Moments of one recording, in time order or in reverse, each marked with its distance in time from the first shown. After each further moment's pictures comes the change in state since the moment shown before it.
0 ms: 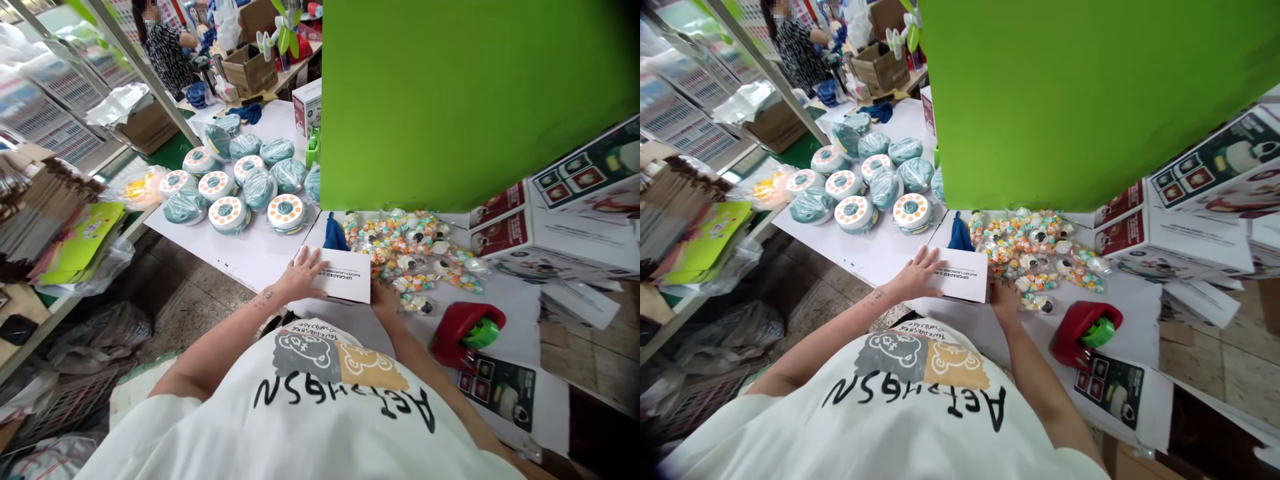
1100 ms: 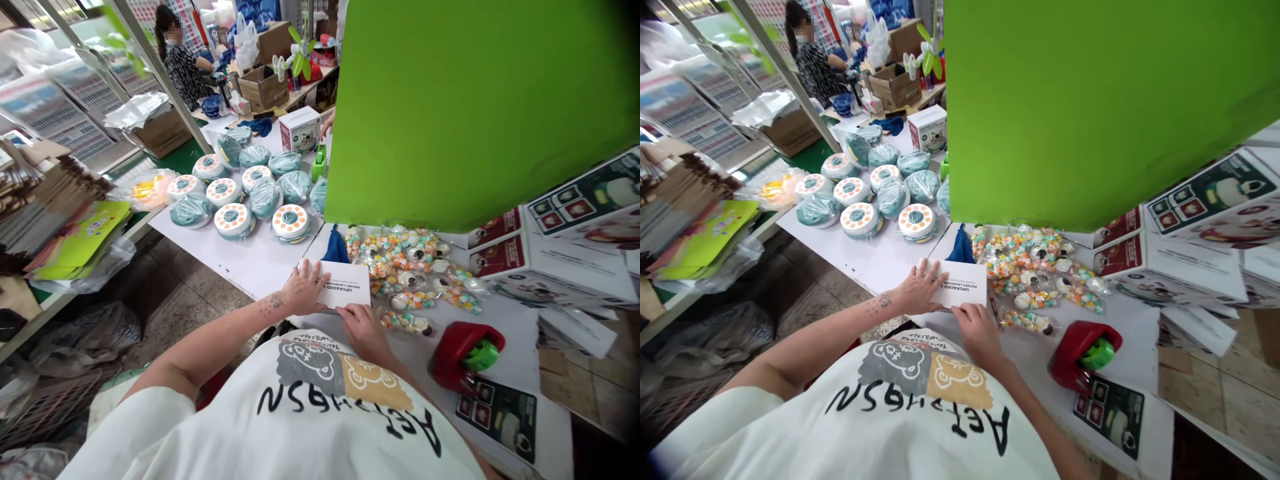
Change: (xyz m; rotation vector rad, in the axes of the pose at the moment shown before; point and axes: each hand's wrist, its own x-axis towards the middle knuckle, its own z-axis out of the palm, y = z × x) left_hand -0.004 0.011 0.003 0.168 0.060 0.012; right_hand -0.075 -0.115 -0.075 -0.169 0.041 -0.784
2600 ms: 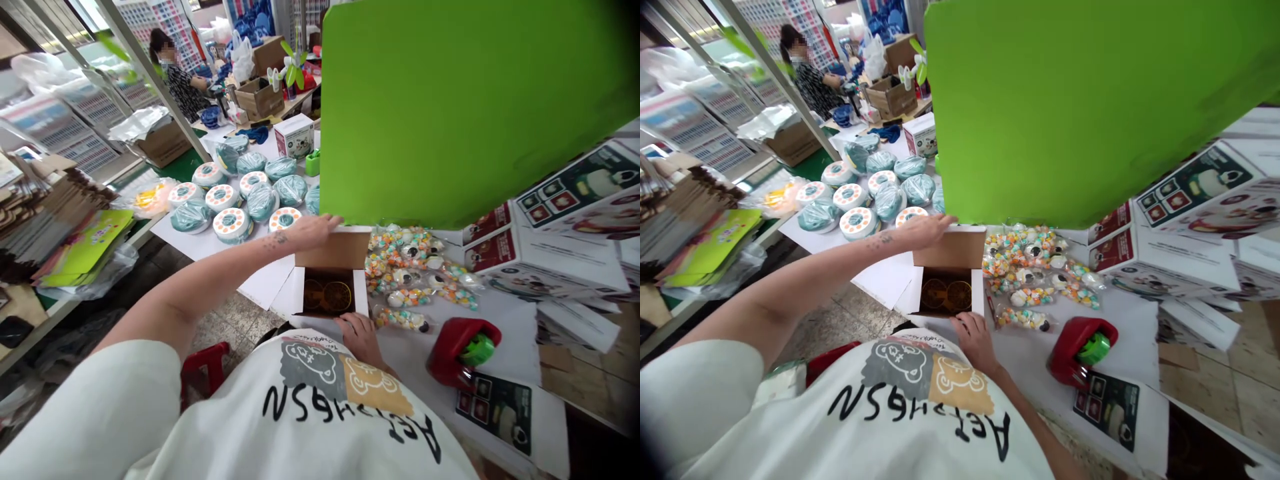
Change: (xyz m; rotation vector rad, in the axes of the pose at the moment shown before) left_hand 0.075 -0.012 -0.135 0.143 0.104 0.056; right_hand -0.043 0.002 0.041 -0.020 0.251 -0.030
